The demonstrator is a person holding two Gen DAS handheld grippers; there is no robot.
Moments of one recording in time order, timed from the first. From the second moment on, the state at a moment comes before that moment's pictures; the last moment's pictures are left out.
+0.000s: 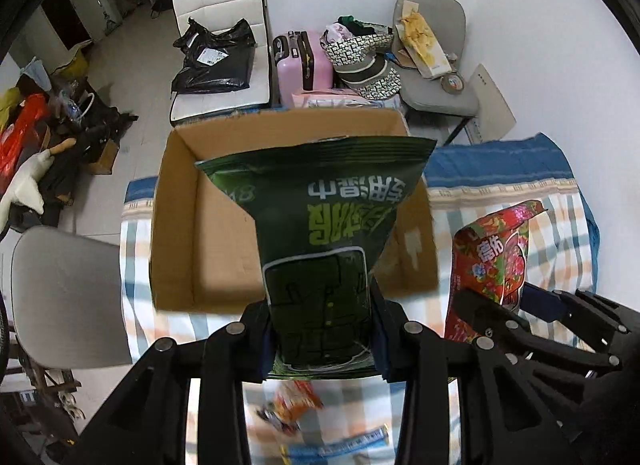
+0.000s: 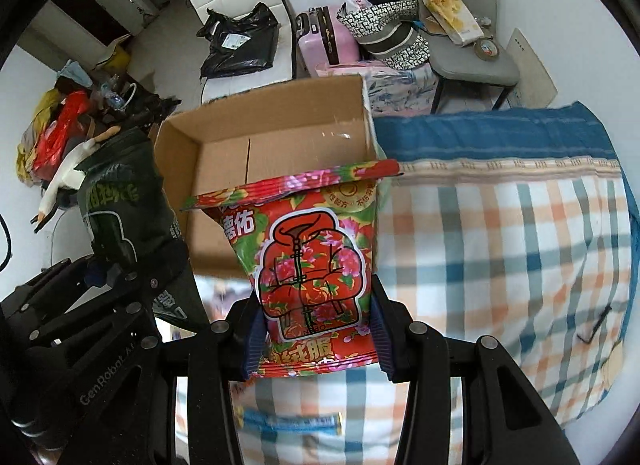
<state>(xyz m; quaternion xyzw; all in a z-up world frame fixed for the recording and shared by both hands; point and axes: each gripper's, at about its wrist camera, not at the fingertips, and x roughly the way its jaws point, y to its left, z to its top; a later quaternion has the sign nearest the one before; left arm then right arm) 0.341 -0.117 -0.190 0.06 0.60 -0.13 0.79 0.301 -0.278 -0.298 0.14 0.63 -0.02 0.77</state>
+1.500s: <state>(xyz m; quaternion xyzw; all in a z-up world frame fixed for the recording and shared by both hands) 0.524 -0.092 -0.355 0.00 0.74 -0.13 0.66 0.506 -0.264 -0.420 0.10 0.70 -0.08 0.70</state>
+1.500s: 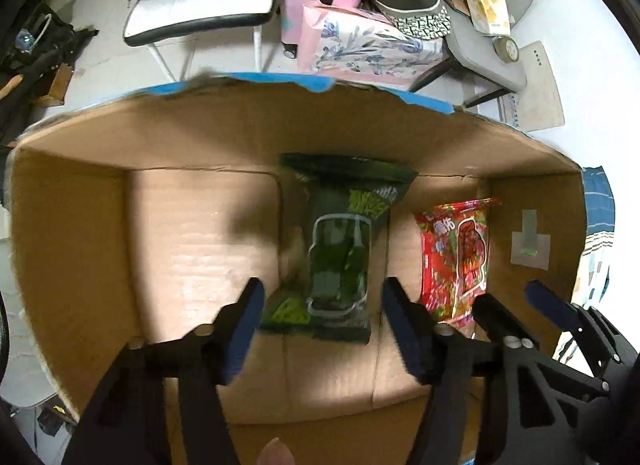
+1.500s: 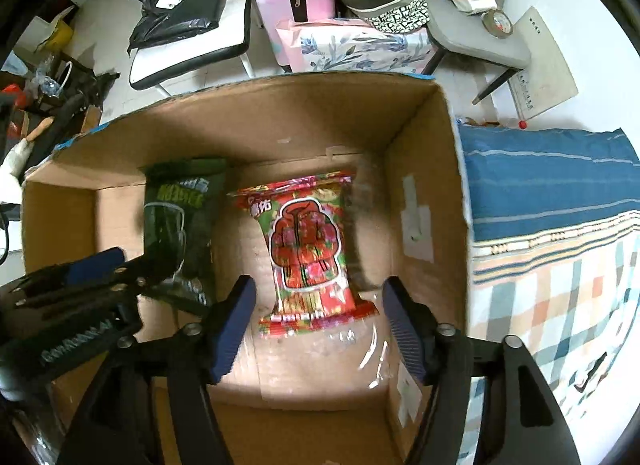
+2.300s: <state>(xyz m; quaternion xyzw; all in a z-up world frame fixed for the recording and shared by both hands) 0.388 -0.034 -0.241 0.02 0.62 -0.09 0.77 0.366 -0.211 -0.307 0.08 0.63 -0.06 0.77</state>
